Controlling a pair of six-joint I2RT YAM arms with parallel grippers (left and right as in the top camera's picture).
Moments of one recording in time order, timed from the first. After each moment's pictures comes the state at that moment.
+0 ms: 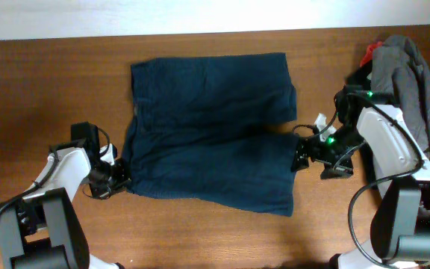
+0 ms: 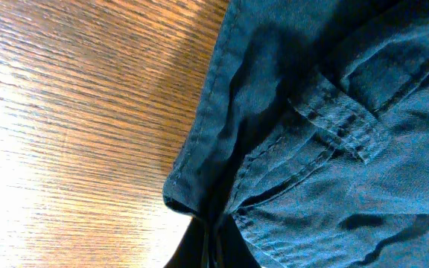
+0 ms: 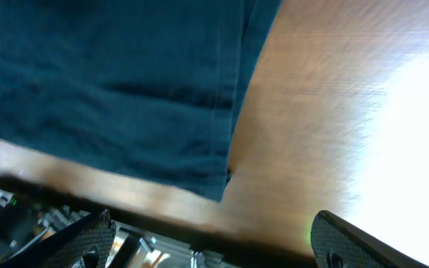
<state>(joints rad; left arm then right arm) 0.20 1.71 0.91 -0.81 0.21 -0.19 -0.08 1.74 1.25 -1.35 -0.38 -0.01</state>
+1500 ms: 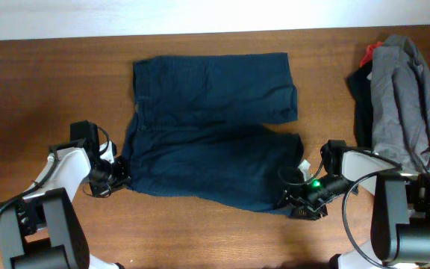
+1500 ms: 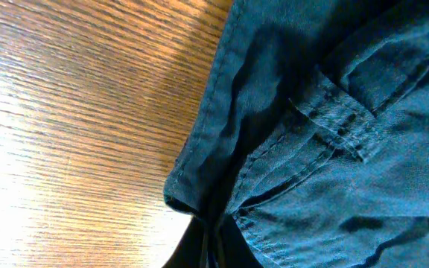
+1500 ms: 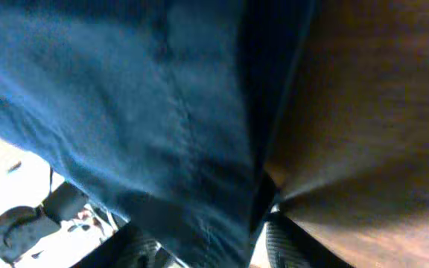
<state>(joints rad) 0.20 1.71 0.91 -0.78 0.21 -0.19 -0.08 1.73 0.73 -0.92 -0.69 0.06</state>
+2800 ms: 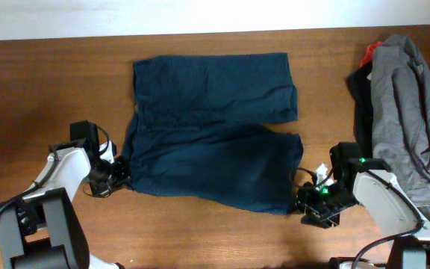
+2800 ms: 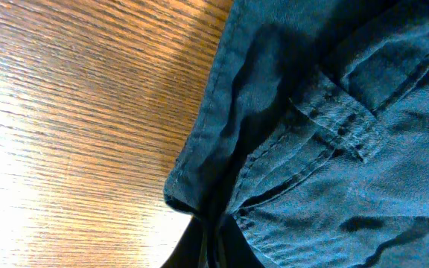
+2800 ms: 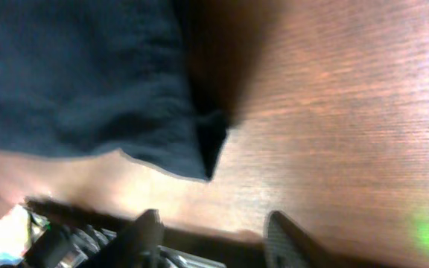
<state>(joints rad) 0.20 1.71 0.91 -0.78 0.21 -0.19 -0.07 1.40 0.67 -1.03 -0.51 0.31</state>
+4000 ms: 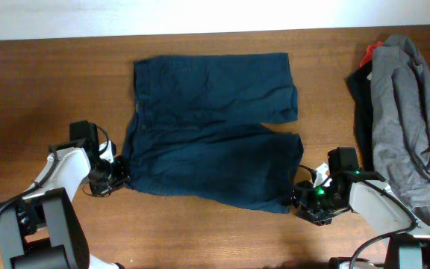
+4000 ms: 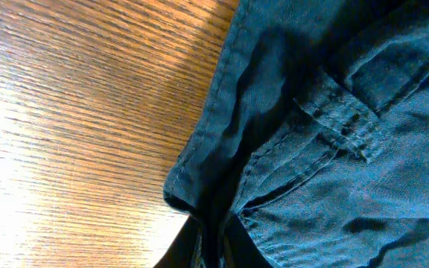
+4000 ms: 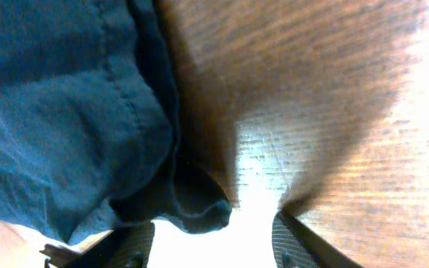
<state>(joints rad) 0.20 1.71 0.91 -0.77 0.21 -0.19 -0.07 1.40 0.55 -0.72 -0.52 0.44</state>
